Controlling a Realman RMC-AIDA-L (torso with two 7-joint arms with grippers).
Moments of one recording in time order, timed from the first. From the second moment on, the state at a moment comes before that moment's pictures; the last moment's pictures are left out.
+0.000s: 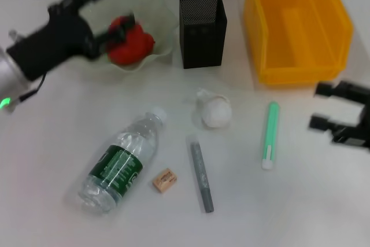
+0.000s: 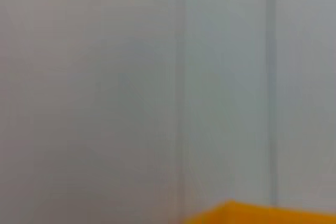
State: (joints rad) left arm -0.53 -2.06 0.67 0.39 1.50 1.43 -0.83; right arm 0.36 2.08 -0.37 -0.75 -2.01 -1.96 1.28
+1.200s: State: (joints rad) left arm -0.31 -2.07 0.83 0.53 1.49 1.48 -0.87; right arm 0.82 2.08 -1.42 -1.13 -2.50 -1.39 2.48
